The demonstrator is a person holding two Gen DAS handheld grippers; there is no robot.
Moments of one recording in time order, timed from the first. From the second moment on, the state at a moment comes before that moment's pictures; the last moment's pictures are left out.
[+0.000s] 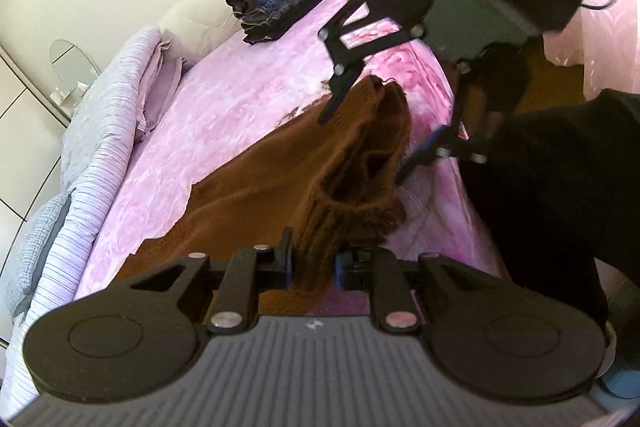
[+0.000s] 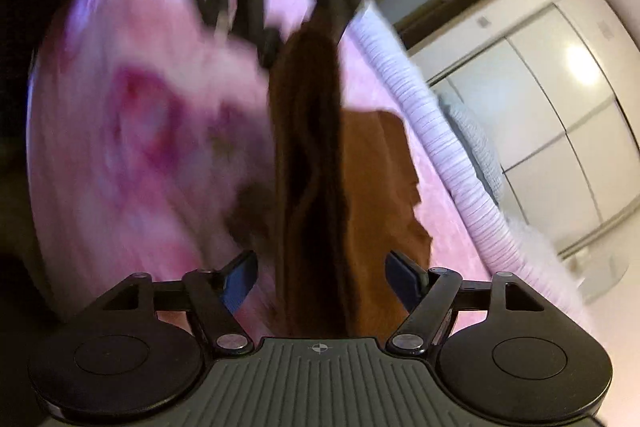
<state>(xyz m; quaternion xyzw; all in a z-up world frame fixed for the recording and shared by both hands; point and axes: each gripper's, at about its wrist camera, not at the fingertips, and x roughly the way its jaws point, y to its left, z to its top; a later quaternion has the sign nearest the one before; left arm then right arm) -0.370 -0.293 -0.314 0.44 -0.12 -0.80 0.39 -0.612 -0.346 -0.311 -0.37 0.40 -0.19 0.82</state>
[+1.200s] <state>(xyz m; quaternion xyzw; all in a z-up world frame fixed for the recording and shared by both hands) -0.330 -0.170 -0.267 0.39 -0.06 -0.83 0.40 -0.635 -0.249 -0.189 -0.34 0.48 -0.06 0.80</state>
